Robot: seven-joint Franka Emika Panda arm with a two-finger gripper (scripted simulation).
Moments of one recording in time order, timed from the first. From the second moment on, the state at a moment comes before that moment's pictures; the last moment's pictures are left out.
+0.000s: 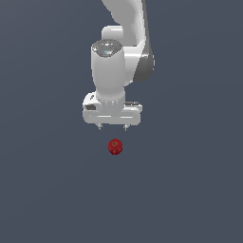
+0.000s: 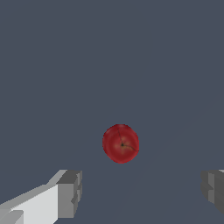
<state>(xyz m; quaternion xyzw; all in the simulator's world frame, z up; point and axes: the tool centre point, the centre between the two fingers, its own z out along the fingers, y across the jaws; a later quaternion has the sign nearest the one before) 0.017 -0.034 0.208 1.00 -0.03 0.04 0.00</state>
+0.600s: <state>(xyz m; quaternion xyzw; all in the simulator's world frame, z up) 0.018 -0.034 0.185 1.00 0.04 0.03 0.00</state>
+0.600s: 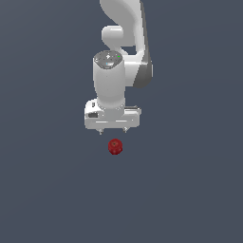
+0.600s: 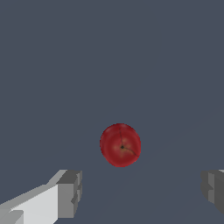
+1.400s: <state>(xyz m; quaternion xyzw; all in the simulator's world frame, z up) 0.016 -0.032 0.115 0.97 0.22 0.01 0.00</state>
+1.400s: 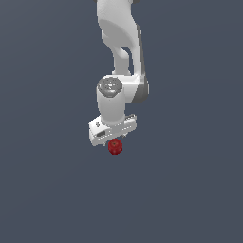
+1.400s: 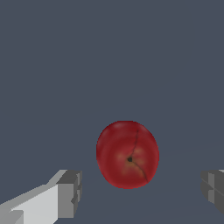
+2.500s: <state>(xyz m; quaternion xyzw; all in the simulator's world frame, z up) 0.014 -0.031 0.064 0.96 0.27 0.00 0.00</state>
